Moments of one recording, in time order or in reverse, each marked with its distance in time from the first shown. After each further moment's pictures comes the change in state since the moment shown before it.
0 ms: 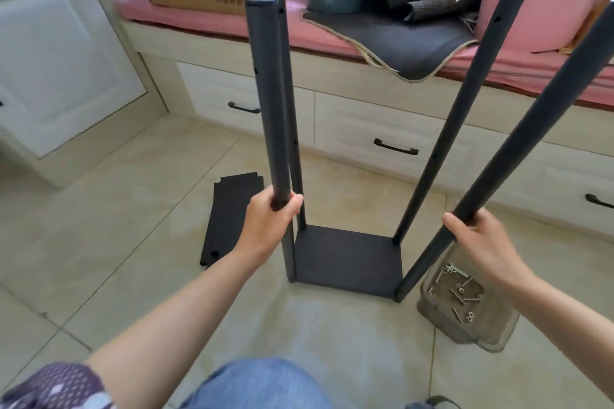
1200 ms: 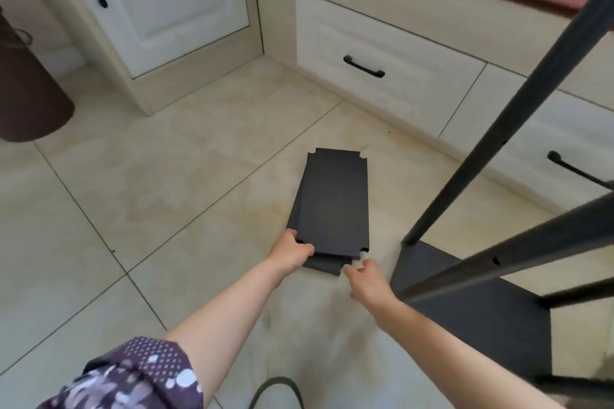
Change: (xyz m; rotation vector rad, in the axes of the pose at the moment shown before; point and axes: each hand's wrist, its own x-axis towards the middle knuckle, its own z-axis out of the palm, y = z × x) left_hand 0.052 -0.234 -0.110 0.084 -0.091 -0.774; right_hand 0.007 -0.034 0.395 -0.113 -0.618 0.352
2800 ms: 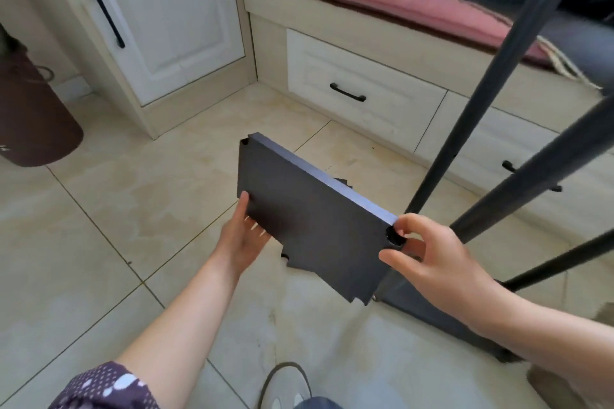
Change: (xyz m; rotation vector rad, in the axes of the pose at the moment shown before) left_hand -0.055 0.019 -0.090 -1.207 -0.033 0.084; right_hand -0.182 -0.072 -0.105 -0.133 0.130 -0.638
